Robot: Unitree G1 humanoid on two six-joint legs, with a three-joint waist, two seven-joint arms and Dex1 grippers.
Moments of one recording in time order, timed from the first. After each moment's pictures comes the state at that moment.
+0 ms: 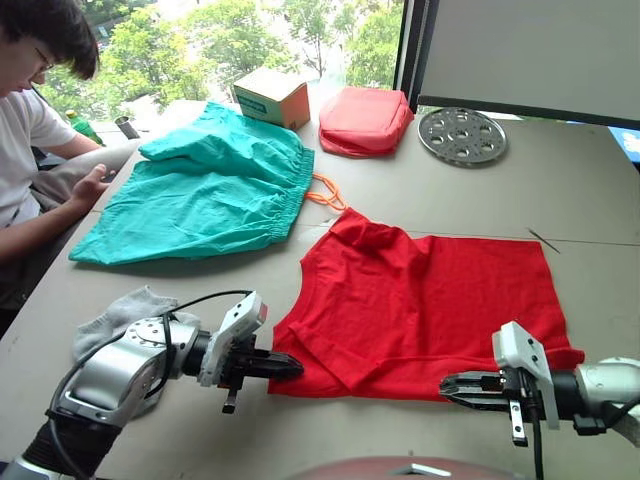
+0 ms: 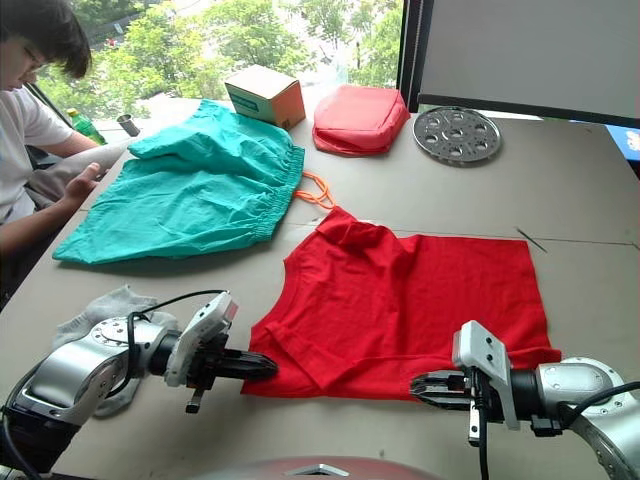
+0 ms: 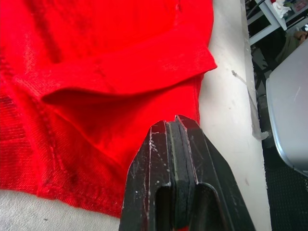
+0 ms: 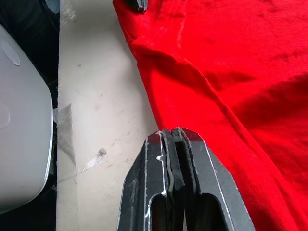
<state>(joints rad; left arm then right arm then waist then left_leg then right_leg) 0.02 0.91 -0.09 -0.22 -0.56 0.64 -1.32 0.36 -0.86 -0.05 -0.74 0.55 0.63 1.04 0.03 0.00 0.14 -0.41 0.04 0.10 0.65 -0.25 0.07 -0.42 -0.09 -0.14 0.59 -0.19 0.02</state>
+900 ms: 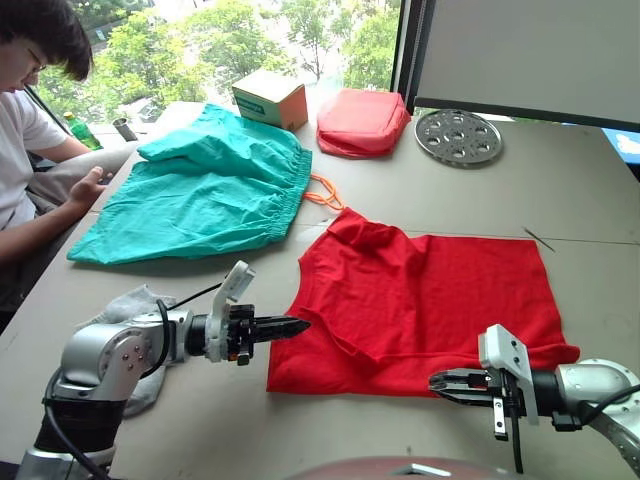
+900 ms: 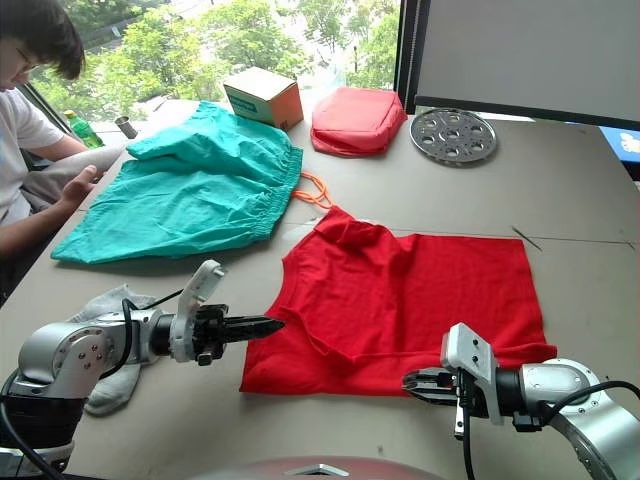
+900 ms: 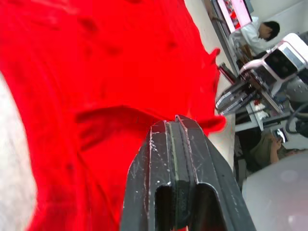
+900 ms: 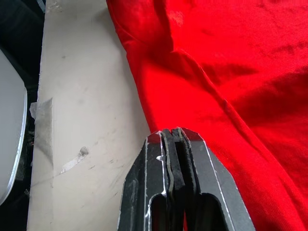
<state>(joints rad) -0.06 0.80 0.11 -0.27 -0.91 1.12 -1.10 0.32 -0.83 0.04 -0.65 0.49 0.52 1.00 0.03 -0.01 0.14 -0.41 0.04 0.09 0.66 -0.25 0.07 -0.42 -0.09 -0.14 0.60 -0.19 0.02</state>
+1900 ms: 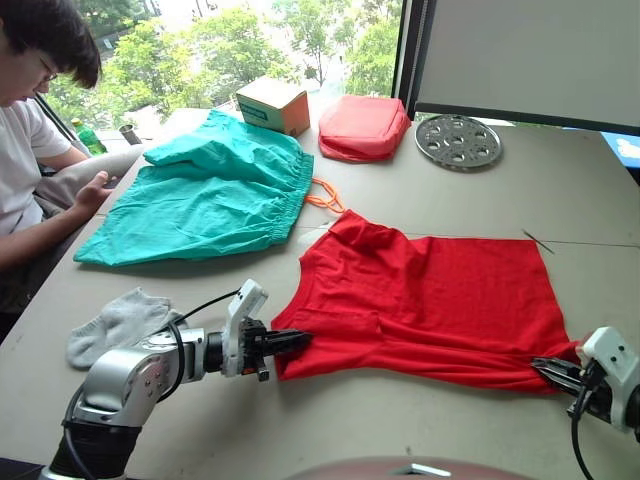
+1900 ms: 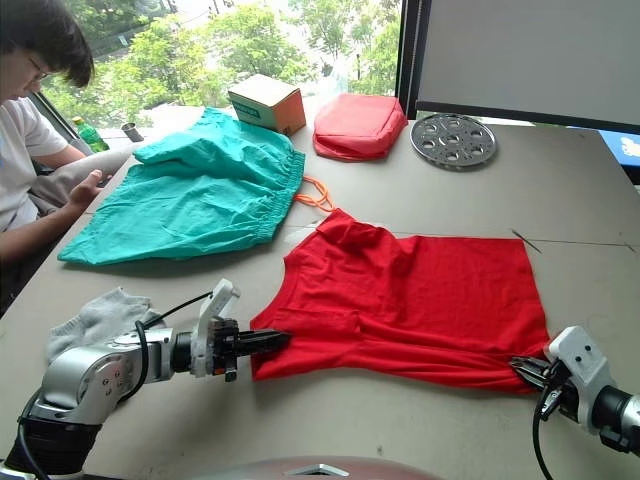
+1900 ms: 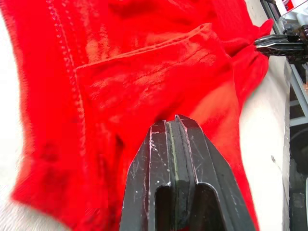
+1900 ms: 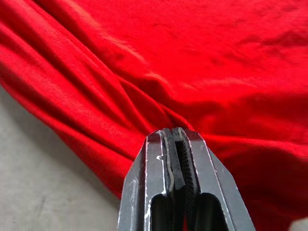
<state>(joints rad) 0.05 0.74 0.05 -0.26 -0.77 0.97 -0.91 0.64 -0.78 -0.43 -0.44 0.40 0.43 0.84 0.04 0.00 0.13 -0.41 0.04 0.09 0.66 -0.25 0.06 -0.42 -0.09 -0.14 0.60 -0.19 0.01</state>
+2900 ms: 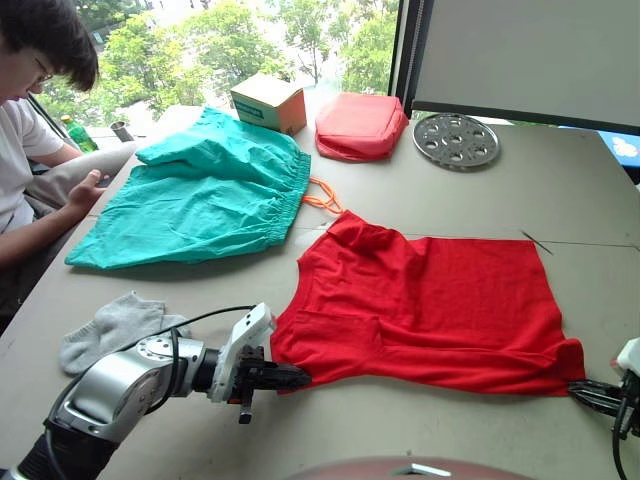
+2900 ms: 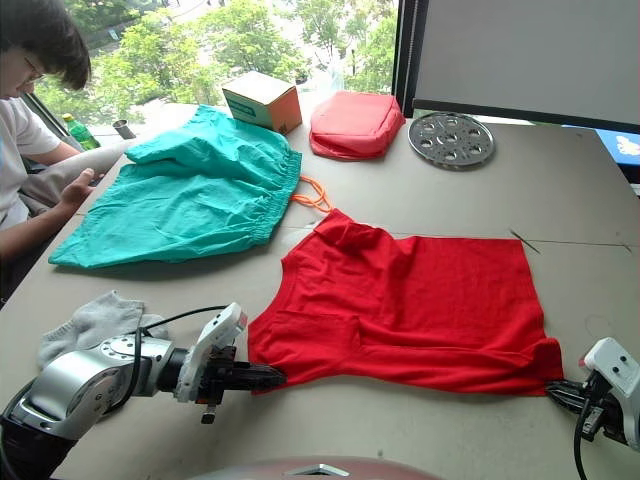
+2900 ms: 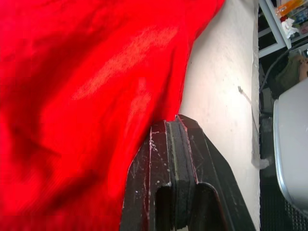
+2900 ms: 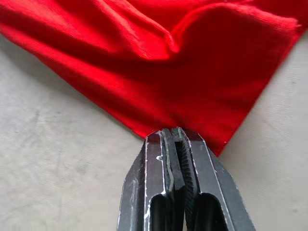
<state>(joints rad) 0.10 0.94 -0.10 -0.34 -0.71 0.85 -1.09 0.71 -0.90 -0.51 -0.29 0.38 0.44 1.01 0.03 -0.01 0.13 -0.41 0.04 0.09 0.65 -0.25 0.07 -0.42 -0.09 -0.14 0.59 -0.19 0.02</state>
